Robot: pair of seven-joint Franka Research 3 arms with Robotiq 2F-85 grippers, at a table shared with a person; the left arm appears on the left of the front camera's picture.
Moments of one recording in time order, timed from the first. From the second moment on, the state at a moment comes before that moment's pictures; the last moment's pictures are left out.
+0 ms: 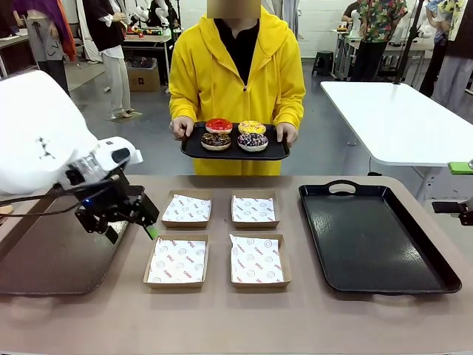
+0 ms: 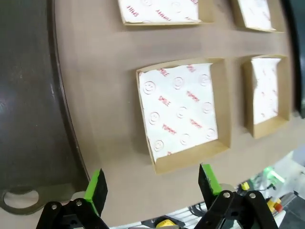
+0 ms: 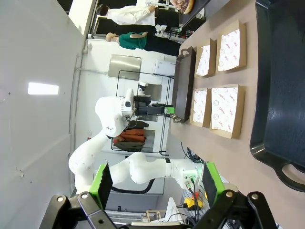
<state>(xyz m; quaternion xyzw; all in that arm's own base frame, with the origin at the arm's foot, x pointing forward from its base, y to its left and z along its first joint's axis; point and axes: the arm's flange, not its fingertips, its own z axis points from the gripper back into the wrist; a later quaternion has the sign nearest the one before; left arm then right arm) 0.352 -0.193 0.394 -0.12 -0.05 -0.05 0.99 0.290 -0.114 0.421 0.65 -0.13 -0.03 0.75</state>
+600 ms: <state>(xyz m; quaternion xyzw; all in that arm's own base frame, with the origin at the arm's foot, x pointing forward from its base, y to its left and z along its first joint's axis) 0.385 -0.223 0.346 -0.07 -0.06 -0.03 1.00 0.290 -0.115 0.421 0.65 -0.13 -0.03 0.75</state>
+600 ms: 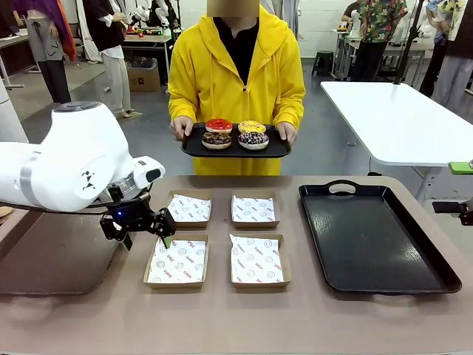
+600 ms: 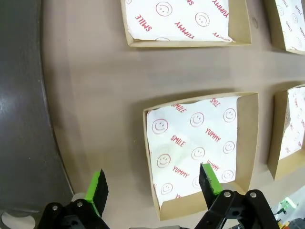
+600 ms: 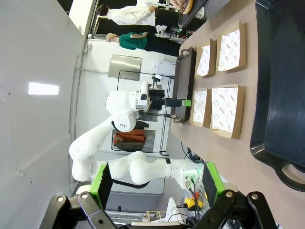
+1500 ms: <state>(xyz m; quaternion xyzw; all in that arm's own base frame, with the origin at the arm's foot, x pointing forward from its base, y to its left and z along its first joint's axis) 0.386 -0.221 0.347 -0.07 -0.05 -0.03 1.00 0.290 -0.115 0.421 0.65 -0.13 -0.03 0.75</state>
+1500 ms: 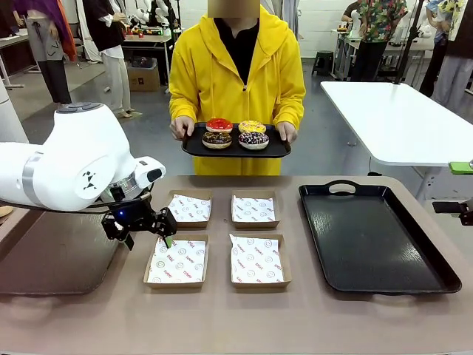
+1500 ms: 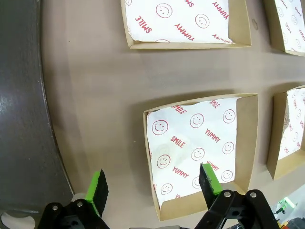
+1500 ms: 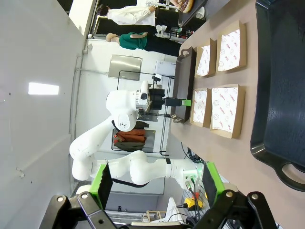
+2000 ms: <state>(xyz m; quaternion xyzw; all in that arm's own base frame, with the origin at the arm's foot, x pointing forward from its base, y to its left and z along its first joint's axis) 0.378 -0.235 0.332 -0.05 -0.04 0.01 1.00 0.290 -0.115 0.421 0.65 -0.13 -0.03 0.75</state>
